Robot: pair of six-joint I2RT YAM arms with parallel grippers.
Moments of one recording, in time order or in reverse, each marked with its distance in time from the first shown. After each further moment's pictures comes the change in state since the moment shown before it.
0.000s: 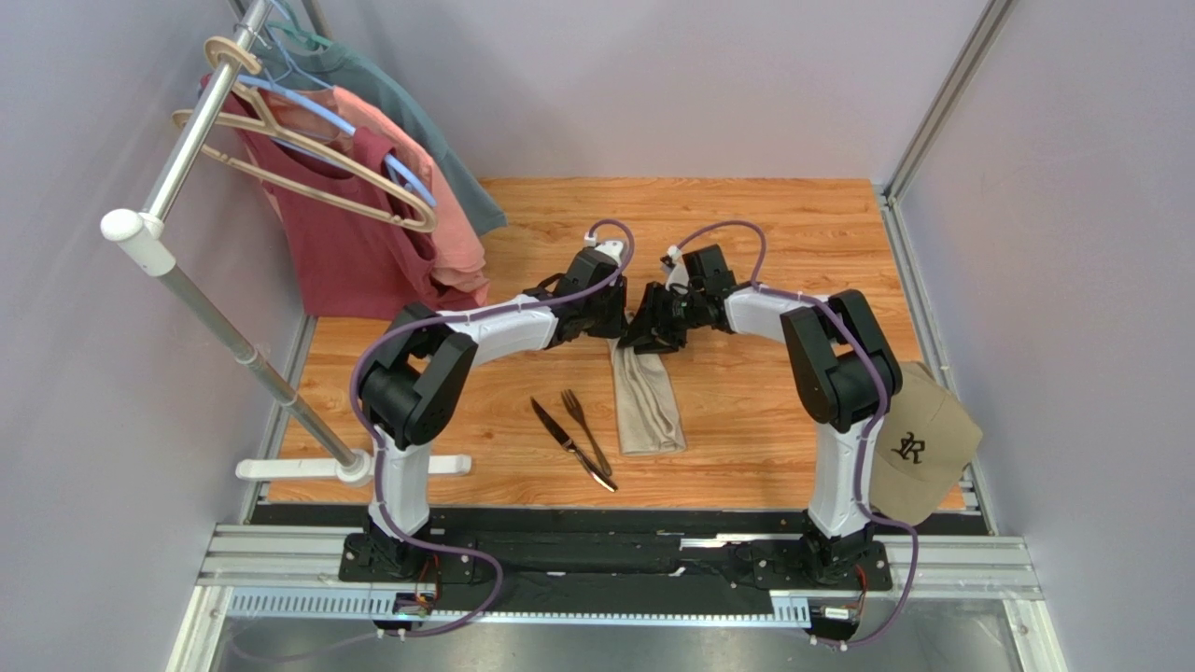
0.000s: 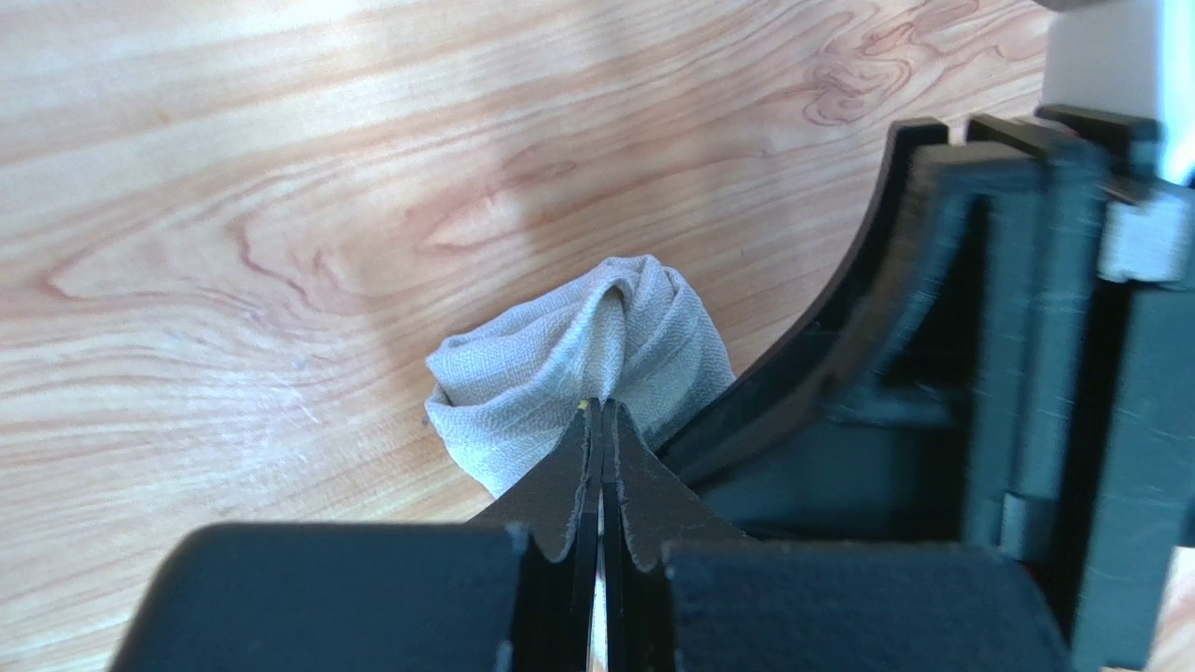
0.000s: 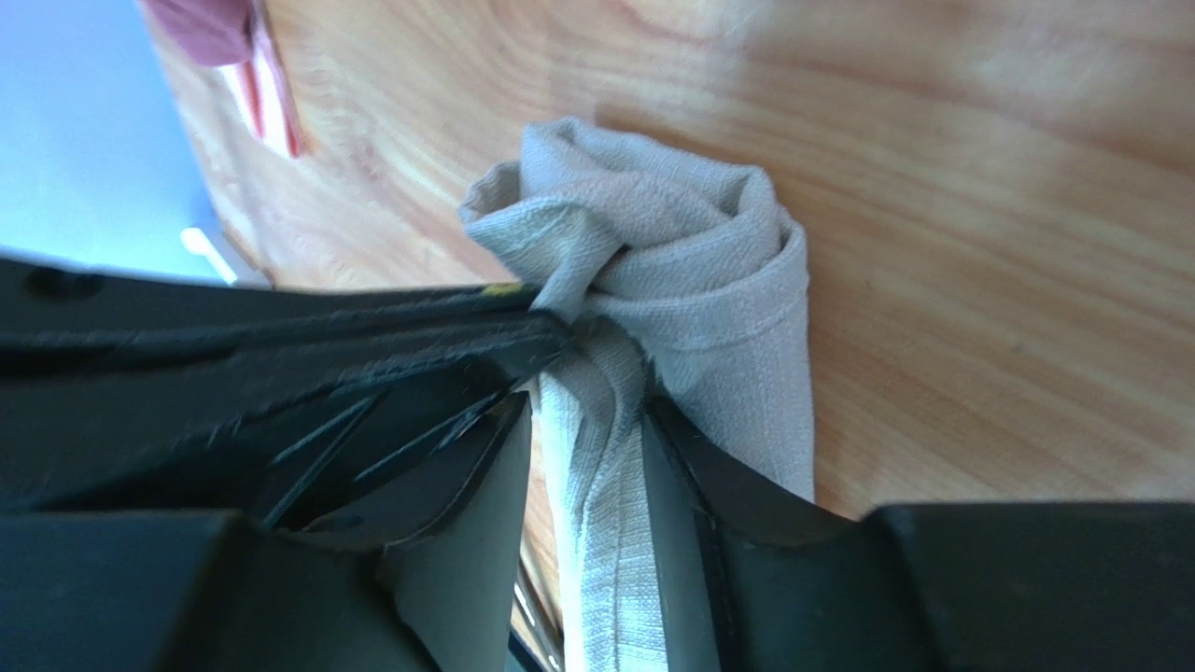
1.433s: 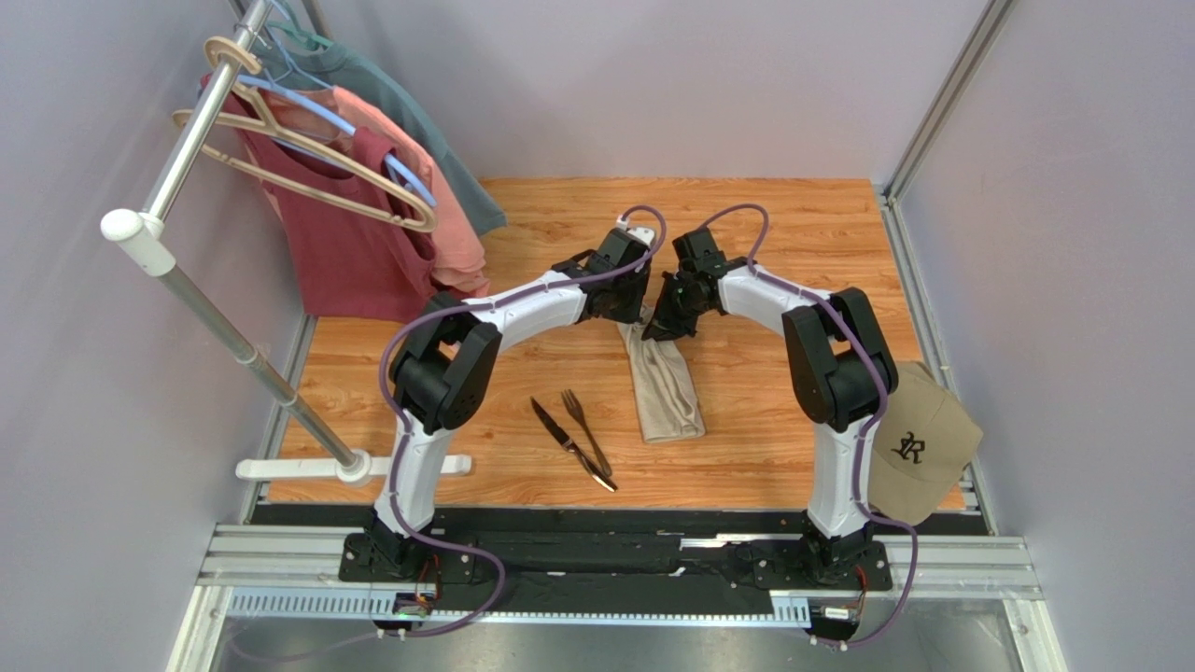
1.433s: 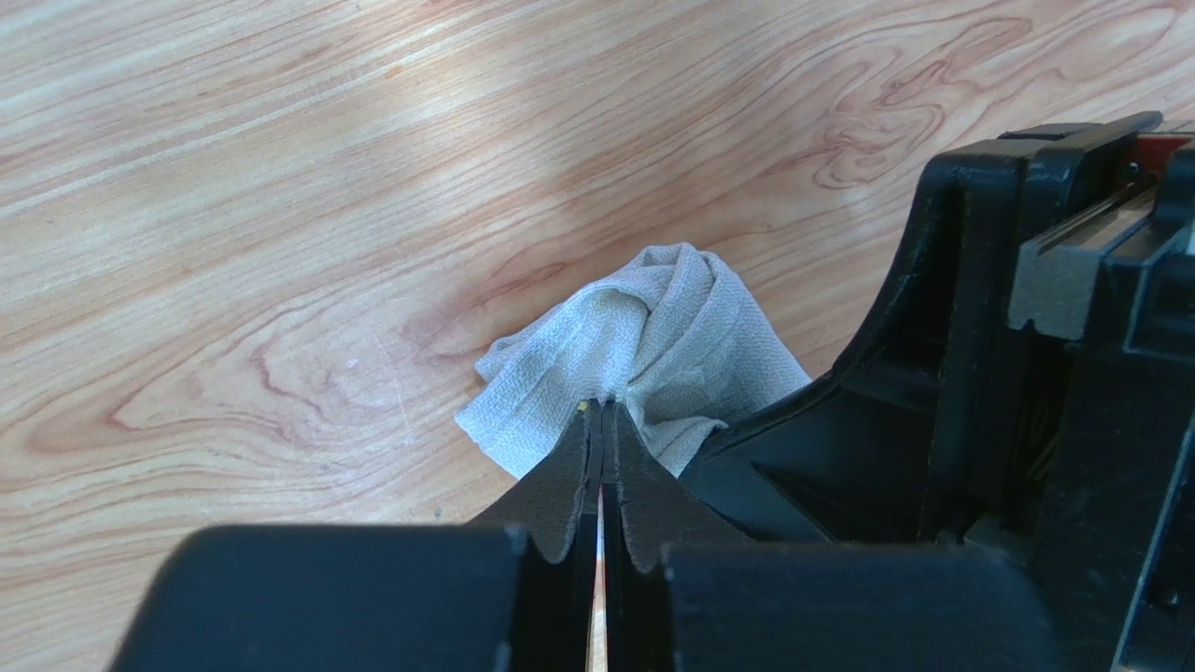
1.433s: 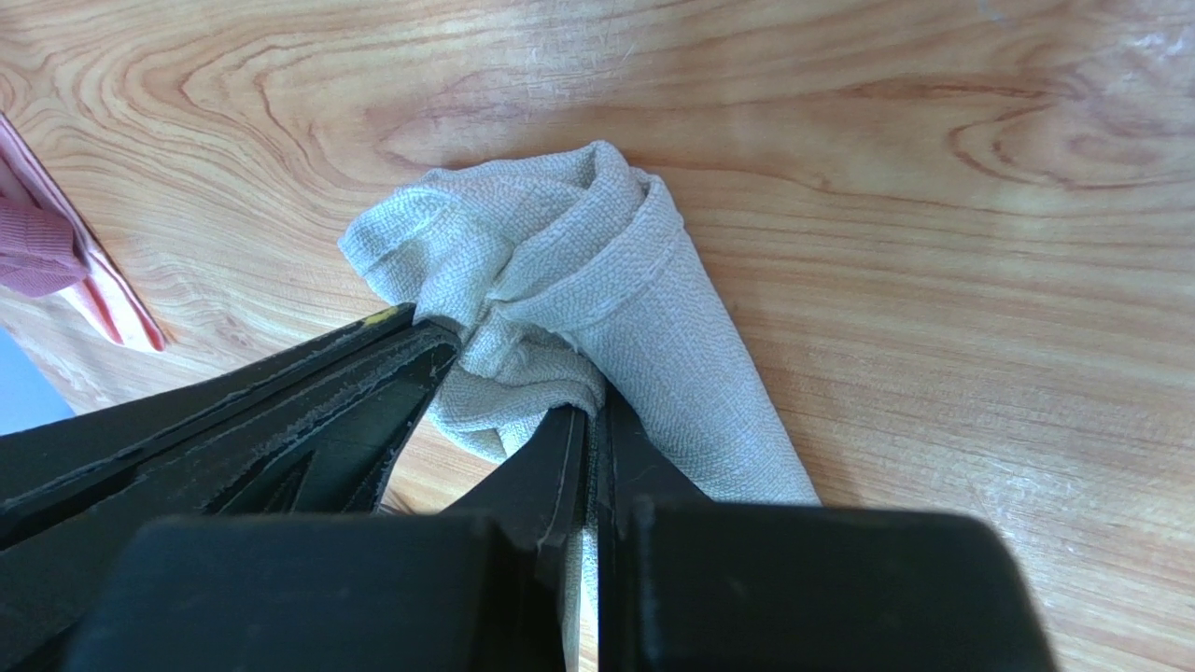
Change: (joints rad) left arm -0.028 0.161 0.319 -0.255 -0.079 0.130; right arm 0.018 0.006 0.159 -0.299 0.357 0.068
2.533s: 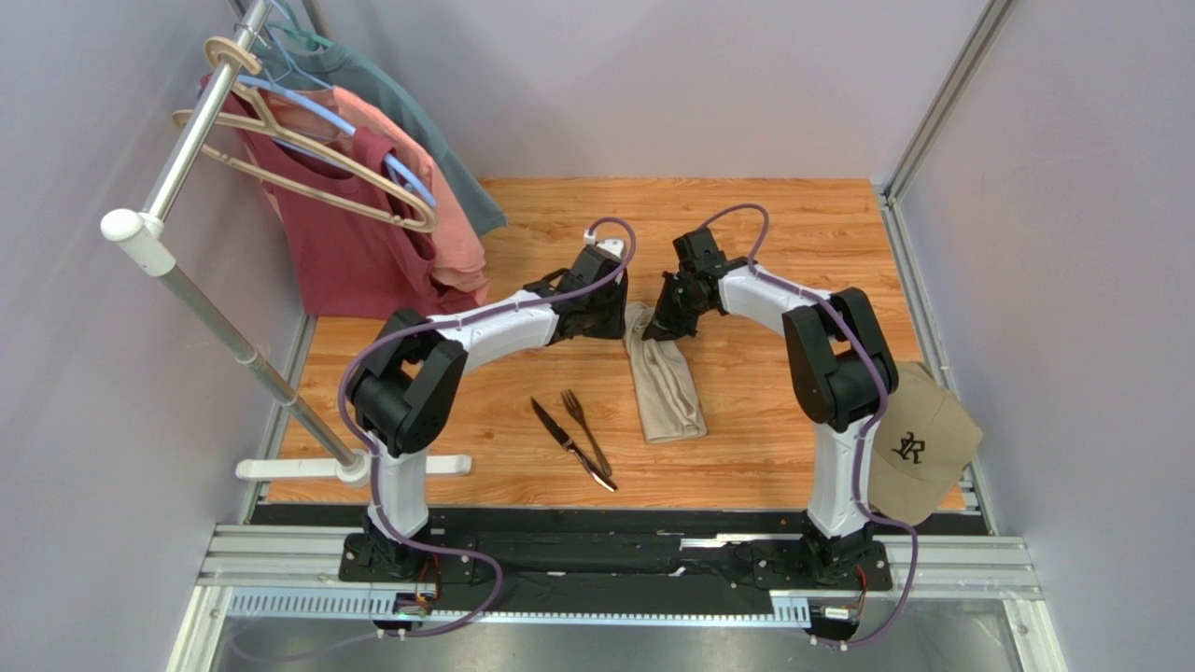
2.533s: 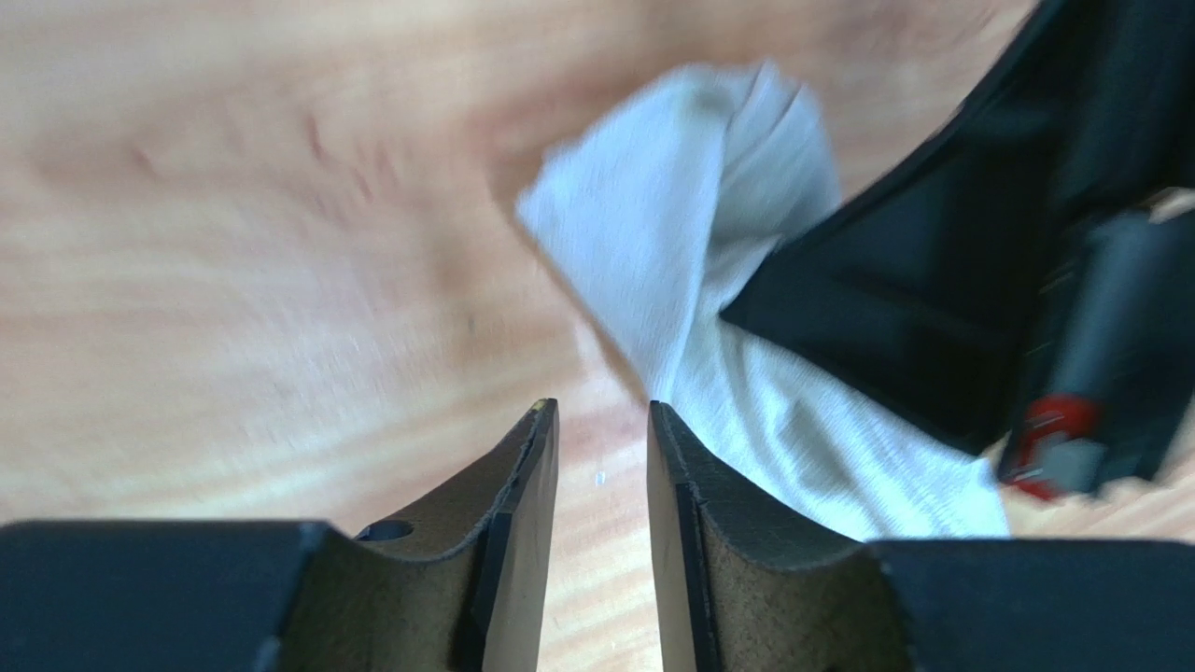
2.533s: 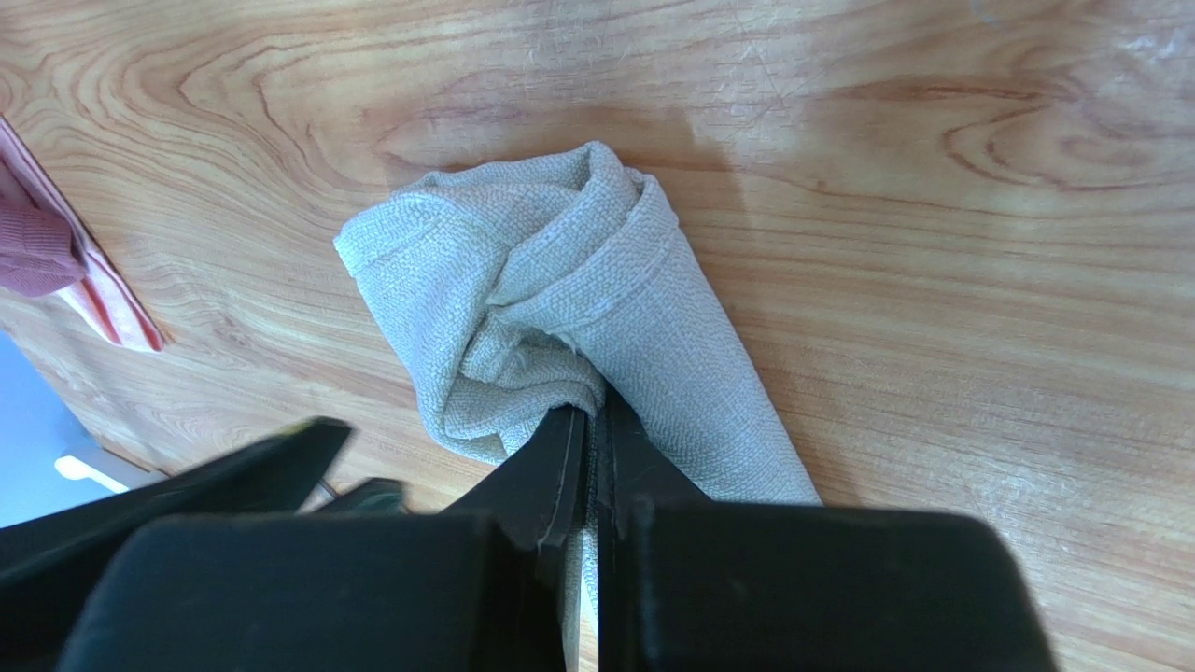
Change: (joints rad) left arm 0.002 -0.209 -0.309 0.097 -0.018 -0.157; right arm -0.001 0.000 0.000 -0.001 0.001 -0.004
